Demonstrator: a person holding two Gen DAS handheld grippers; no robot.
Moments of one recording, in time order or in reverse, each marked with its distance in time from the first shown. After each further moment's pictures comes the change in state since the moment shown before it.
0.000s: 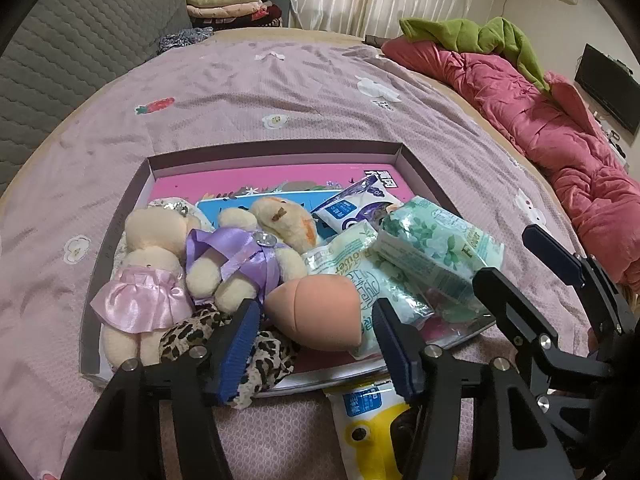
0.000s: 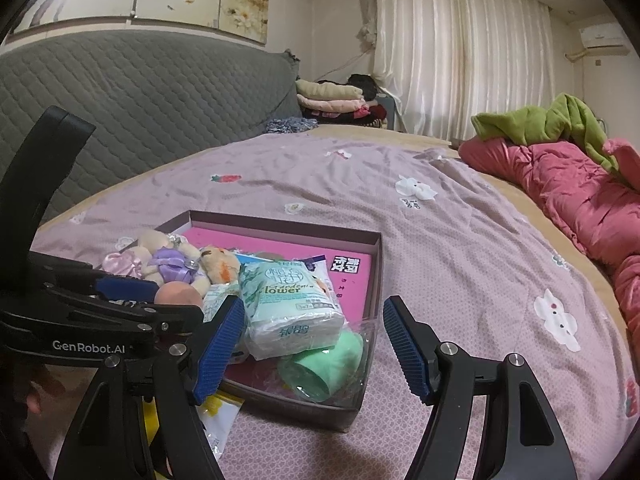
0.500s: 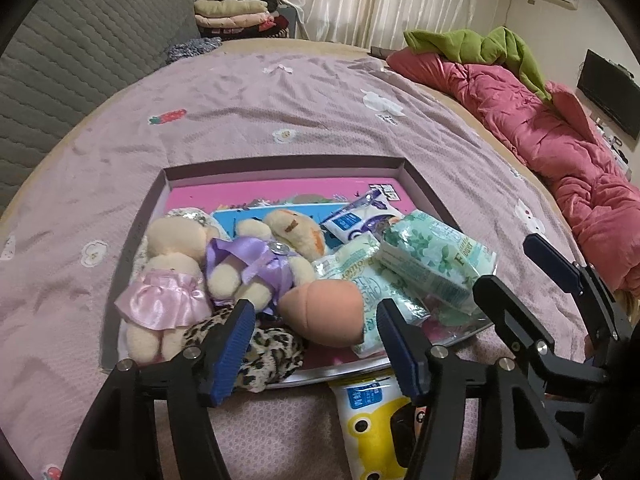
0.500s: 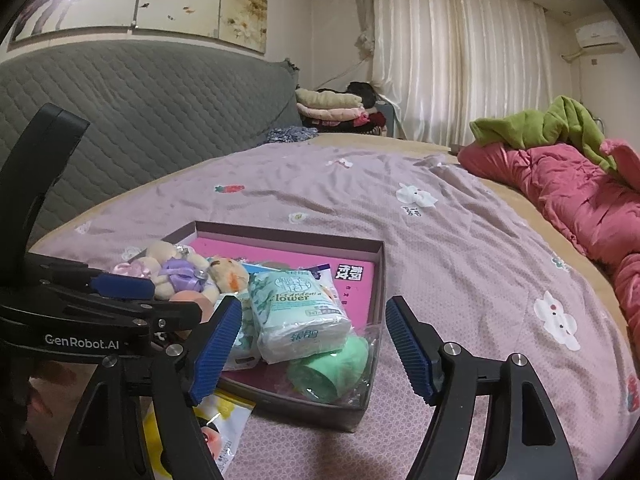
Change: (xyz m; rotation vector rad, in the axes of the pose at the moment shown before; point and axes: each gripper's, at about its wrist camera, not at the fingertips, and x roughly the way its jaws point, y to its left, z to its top) left arm -0.019 0.002 -0.001 -0.009 -0.044 0.028; right arm -0.011 0.003 0.001 0.017 -0.032 0.004
